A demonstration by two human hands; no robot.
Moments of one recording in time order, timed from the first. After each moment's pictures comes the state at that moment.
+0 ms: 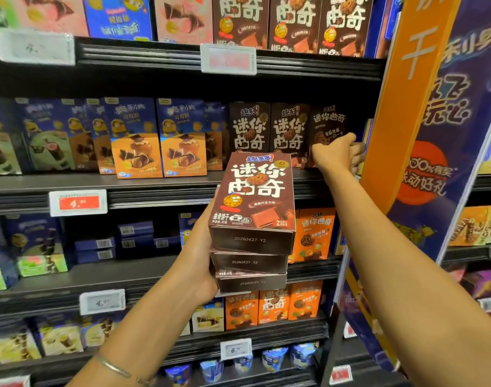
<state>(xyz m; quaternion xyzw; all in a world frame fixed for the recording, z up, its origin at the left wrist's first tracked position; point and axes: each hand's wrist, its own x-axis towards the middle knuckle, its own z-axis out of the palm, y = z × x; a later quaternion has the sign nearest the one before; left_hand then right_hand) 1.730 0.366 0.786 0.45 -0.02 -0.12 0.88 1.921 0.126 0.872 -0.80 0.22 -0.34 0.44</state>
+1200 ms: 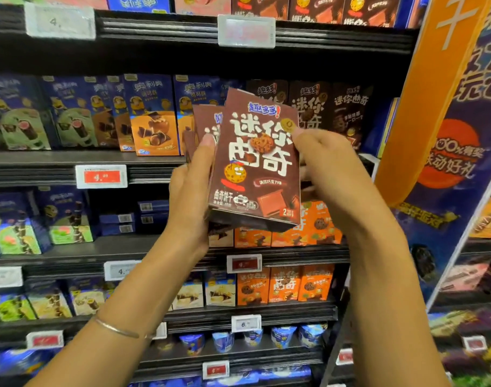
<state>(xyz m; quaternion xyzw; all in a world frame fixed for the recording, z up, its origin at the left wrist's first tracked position) 1.710 0.376 0.824 0.57 -0.02 0.15 0.81 1.723 0.202 0.865 -0.77 -0.18 -0.16 0.59</state>
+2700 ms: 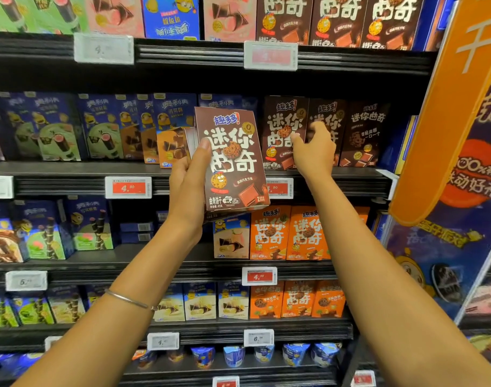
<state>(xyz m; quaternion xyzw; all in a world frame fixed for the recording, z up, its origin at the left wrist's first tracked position) 1.738 0.419 0.832 0.57 -0.04 0.24 0.79 1.895 0.228 0.864 -0.78 -0.03 -0.37 0.51</state>
